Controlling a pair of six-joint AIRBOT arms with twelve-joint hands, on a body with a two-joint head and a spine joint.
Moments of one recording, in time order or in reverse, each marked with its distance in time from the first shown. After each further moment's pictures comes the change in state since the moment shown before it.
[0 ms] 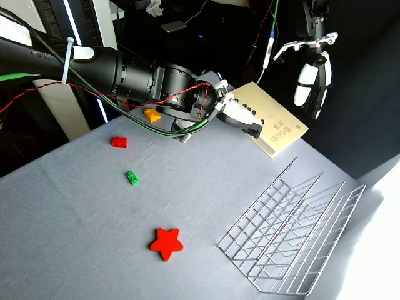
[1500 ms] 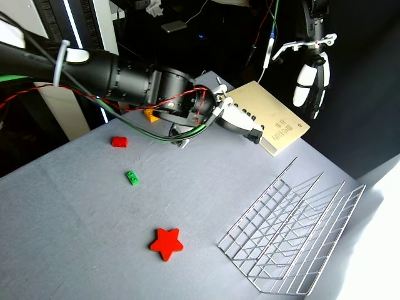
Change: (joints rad) left arm -0.010 -0.003 0.003 -0.003 0.044 -0.008; right arm -0.002 0.104 -0.067 0.000 0.005 -0.031
